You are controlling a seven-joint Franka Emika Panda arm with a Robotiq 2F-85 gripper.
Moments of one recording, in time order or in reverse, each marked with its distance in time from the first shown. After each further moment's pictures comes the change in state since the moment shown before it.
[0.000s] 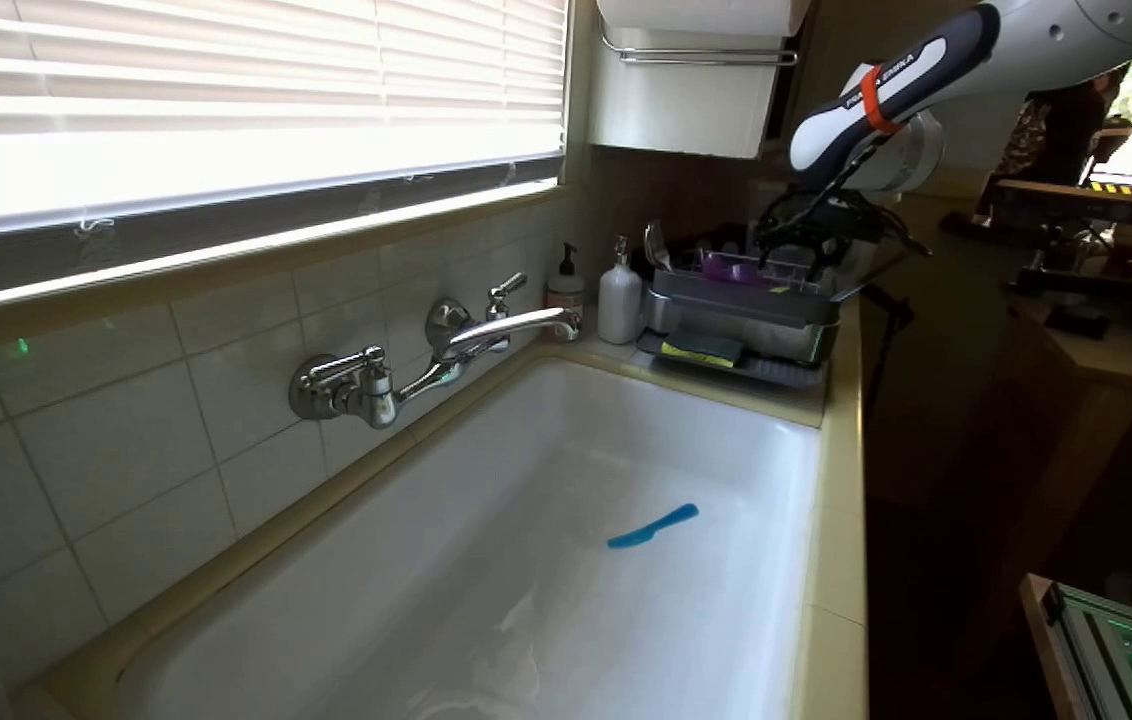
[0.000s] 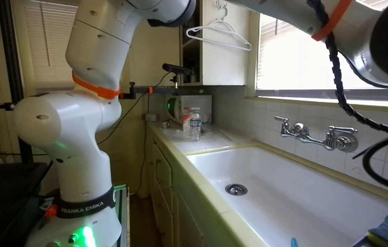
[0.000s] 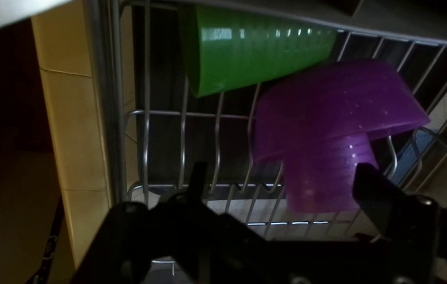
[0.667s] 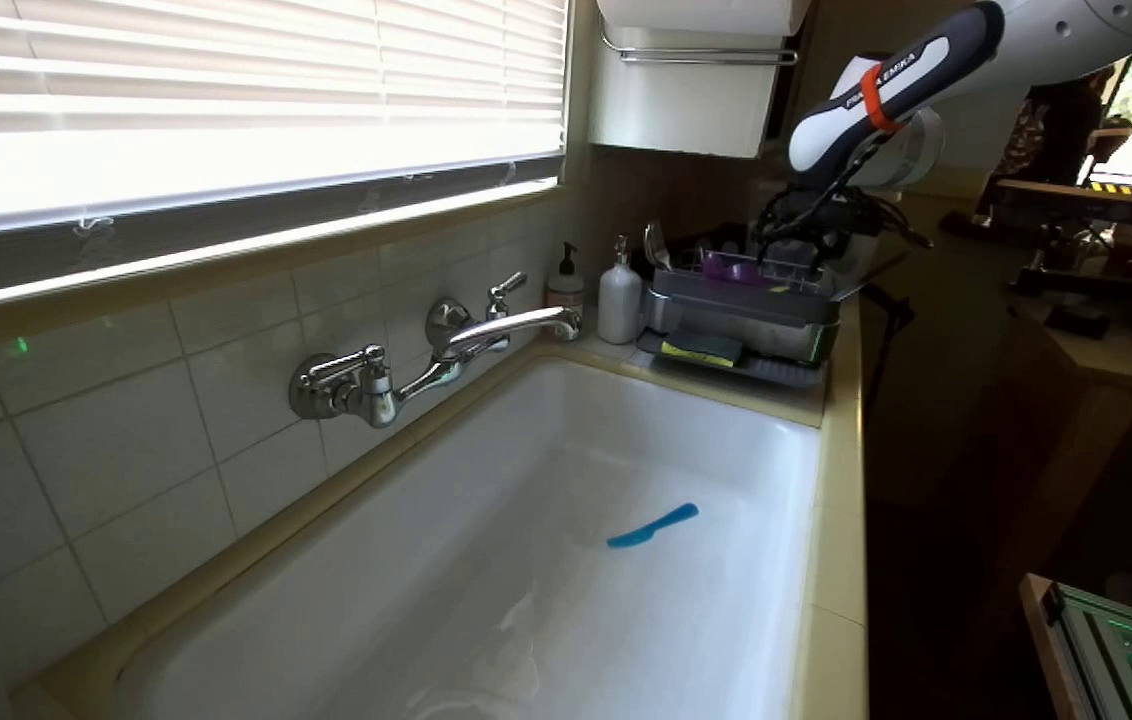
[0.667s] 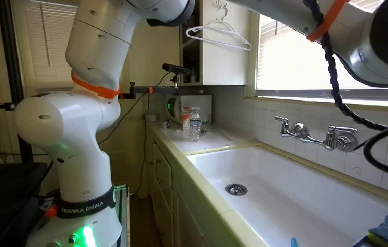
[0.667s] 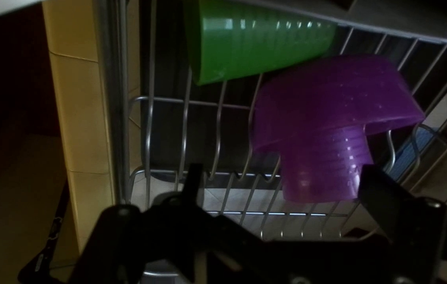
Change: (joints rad) arm 0.032 -0.011 -0.024 -0.001 -0.075 0.001 0.039
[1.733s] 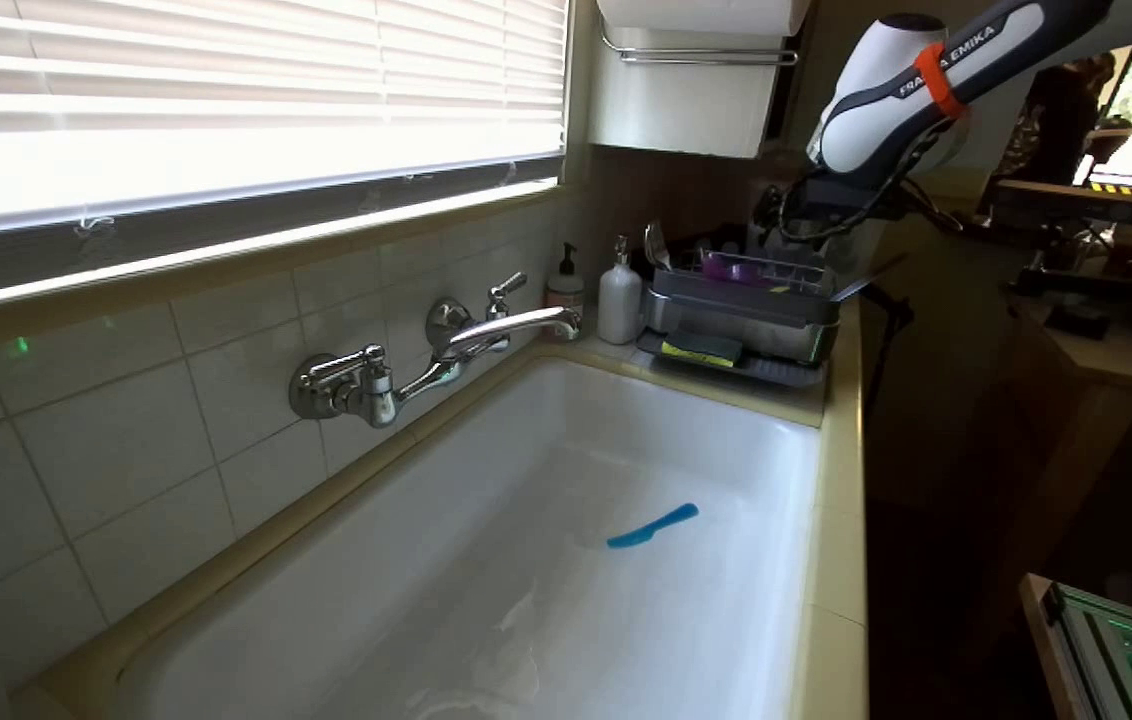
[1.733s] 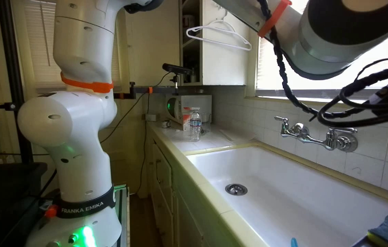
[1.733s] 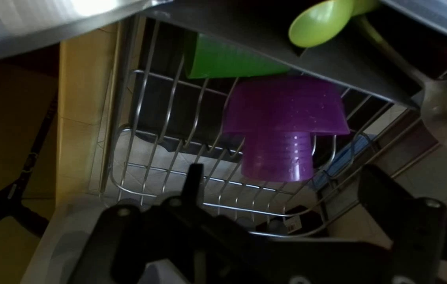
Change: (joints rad) arm 0.114 -0.219 -0.035 -0.225 -0.279 0.139 0.053
